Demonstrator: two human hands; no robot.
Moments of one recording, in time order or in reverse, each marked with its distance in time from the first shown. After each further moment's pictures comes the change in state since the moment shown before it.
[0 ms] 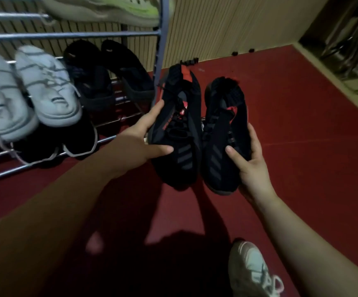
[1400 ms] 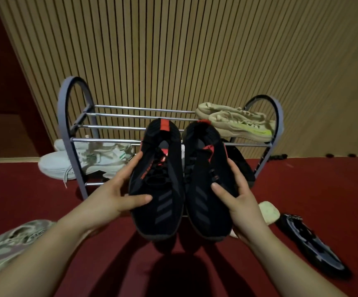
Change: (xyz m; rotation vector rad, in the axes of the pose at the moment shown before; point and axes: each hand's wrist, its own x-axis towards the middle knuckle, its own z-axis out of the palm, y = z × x) left_hand -0.207 0.073 -0.144 -0.087 0.563 0.007; right_hand -0.026 -0.095 0.218 0.031 -0.583 -0.084
